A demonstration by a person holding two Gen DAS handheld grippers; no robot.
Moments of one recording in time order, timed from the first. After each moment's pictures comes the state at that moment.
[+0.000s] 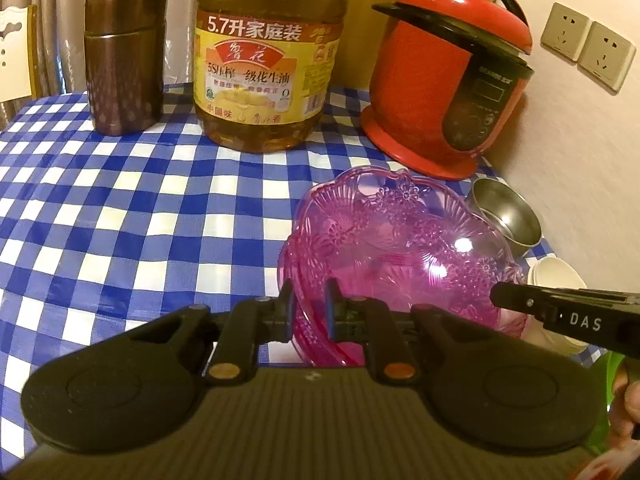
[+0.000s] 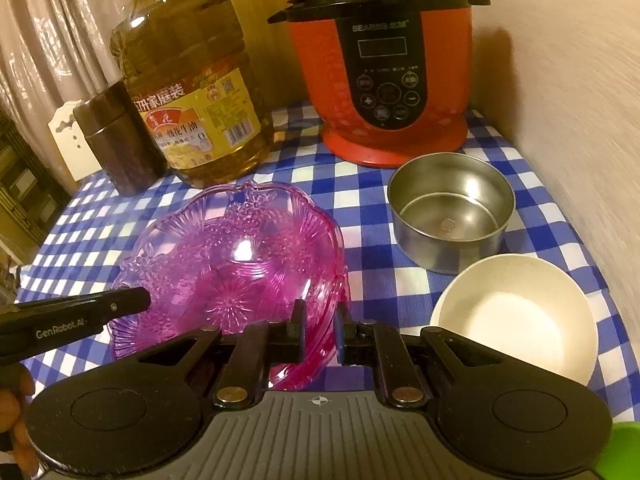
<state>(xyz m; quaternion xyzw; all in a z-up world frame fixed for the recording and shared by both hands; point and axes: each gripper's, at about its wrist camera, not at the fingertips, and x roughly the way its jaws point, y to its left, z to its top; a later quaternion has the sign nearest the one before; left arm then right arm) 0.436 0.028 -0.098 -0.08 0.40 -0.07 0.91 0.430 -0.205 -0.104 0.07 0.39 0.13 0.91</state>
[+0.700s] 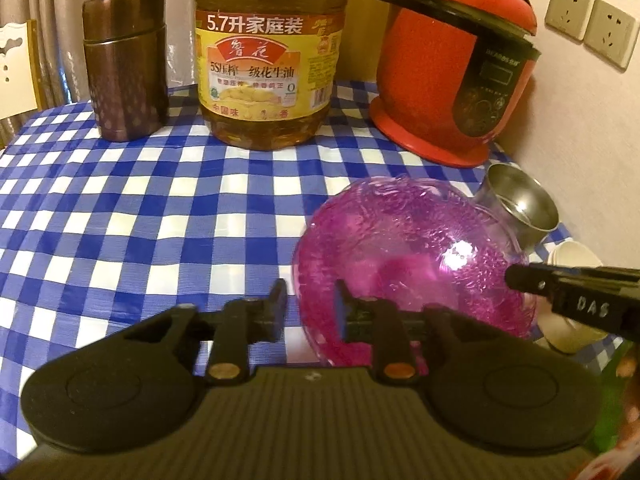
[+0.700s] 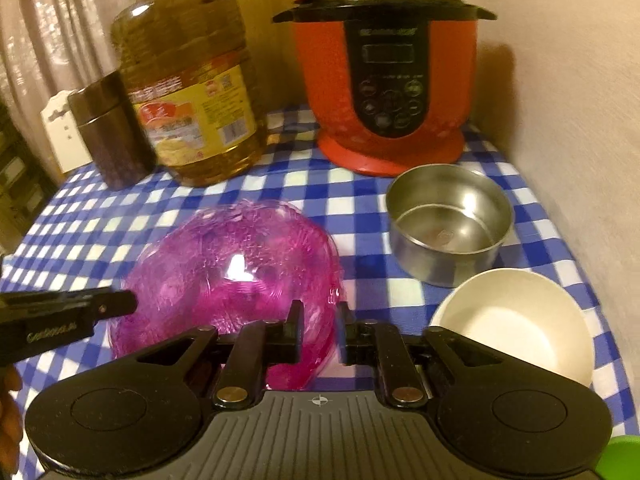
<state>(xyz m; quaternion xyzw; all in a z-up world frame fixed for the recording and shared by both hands) 0.438 0.022 -0.102 -0.05 0.40 -0.05 0.91 0.431 -0.198 -0.109 0.04 0.37 0.11 0.92</state>
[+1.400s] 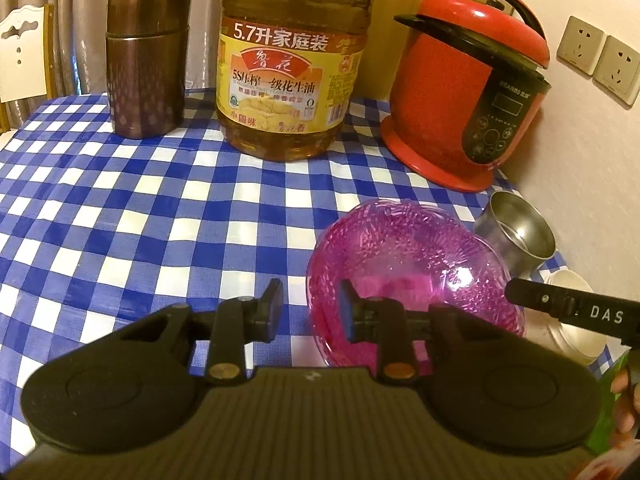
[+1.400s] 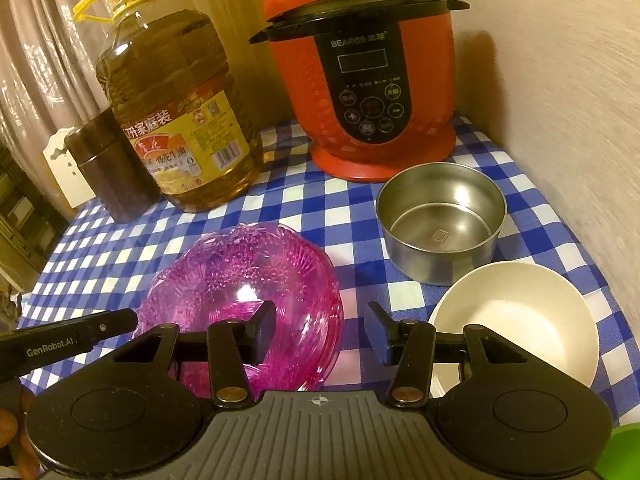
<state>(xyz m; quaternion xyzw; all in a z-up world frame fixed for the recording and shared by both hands) 0.434 0.037 -0.097 -0.09 0.39 -0.04 0.92 0.433 -0.212 -0.103 0.10 0.37 0.12 0.92</state>
